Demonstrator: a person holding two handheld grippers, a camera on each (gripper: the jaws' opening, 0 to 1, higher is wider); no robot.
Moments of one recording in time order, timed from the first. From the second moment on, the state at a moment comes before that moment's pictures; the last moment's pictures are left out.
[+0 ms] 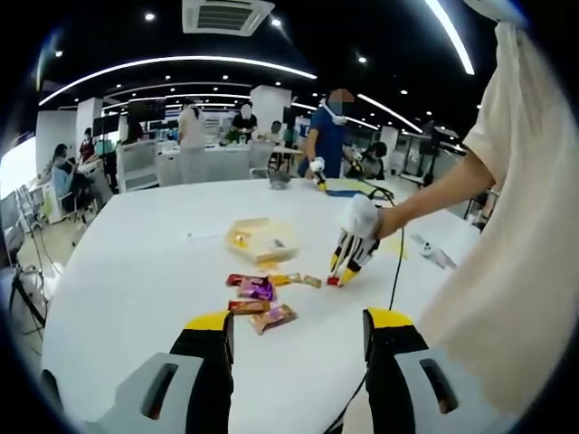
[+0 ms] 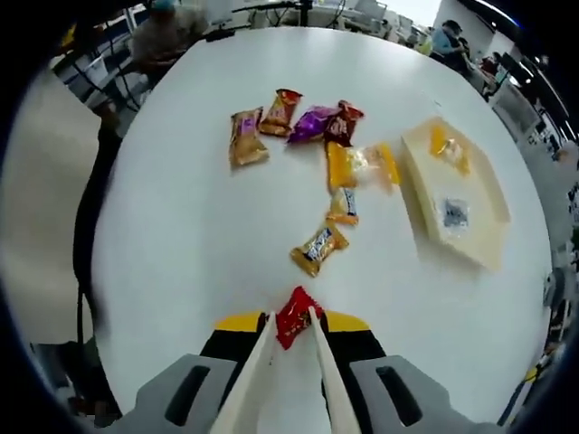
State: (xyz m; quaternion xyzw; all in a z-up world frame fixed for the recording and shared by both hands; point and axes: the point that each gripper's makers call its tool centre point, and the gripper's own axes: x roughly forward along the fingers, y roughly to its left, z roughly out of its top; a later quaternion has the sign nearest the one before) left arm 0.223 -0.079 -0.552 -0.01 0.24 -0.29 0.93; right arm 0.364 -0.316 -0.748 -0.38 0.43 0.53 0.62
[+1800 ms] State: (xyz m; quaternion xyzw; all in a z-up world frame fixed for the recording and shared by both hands) left arm 0.227 -0.078 -0.543 0.00 0.22 -0.30 0.93; right arm 0.416 -0.290 -0.663 -0.35 0.36 0.49 0.71
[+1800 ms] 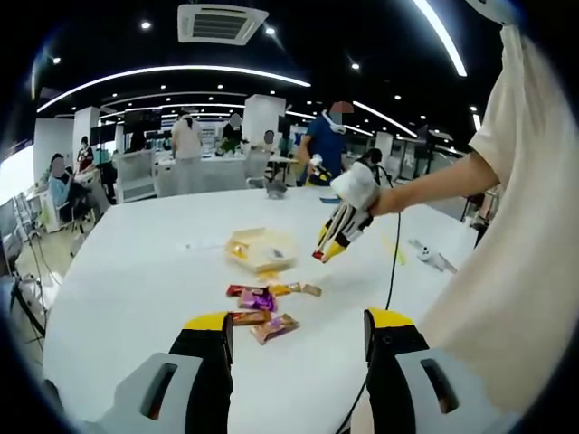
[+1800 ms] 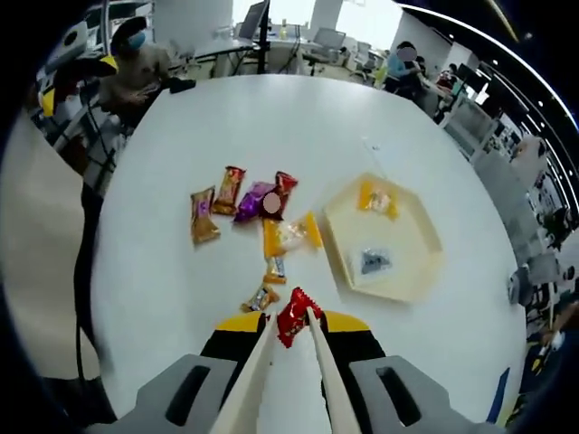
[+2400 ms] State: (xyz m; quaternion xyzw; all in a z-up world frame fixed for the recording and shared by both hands) left arm 0.226 -0.073 -0.542 0.00 0.21 -0.30 0.93; right arm 0.435 -0.280 -0.638 -0.37 0.34 0.49 0.72
